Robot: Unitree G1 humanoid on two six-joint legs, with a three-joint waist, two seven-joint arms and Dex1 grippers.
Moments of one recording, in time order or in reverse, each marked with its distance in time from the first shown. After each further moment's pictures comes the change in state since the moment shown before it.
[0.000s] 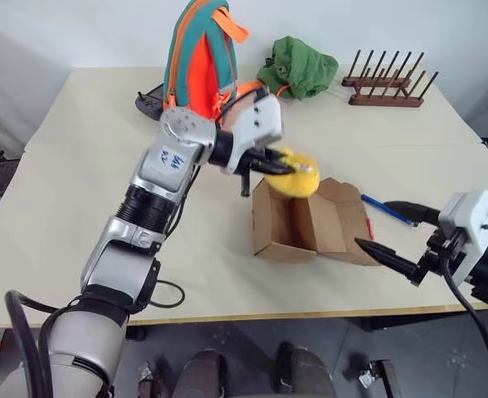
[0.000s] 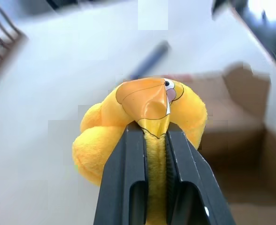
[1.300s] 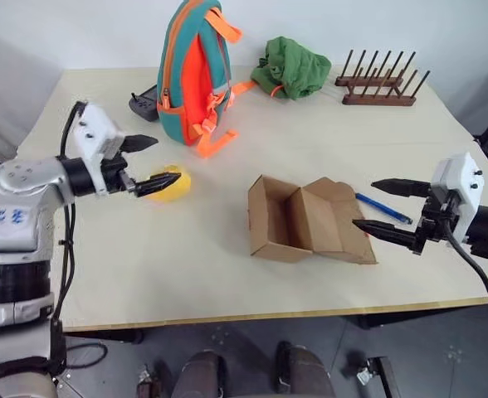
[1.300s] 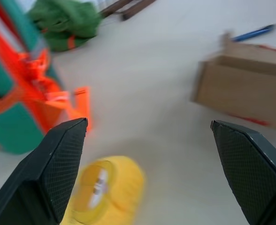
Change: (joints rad) left arm 0.719 0.425 0.459 -0.466 -0.259 0.077 0.115; right arm -0.267 -0.065 0.182 0.356 -0.097 -0.088 0.294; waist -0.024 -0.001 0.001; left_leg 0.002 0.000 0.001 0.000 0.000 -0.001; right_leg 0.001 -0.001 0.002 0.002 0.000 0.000
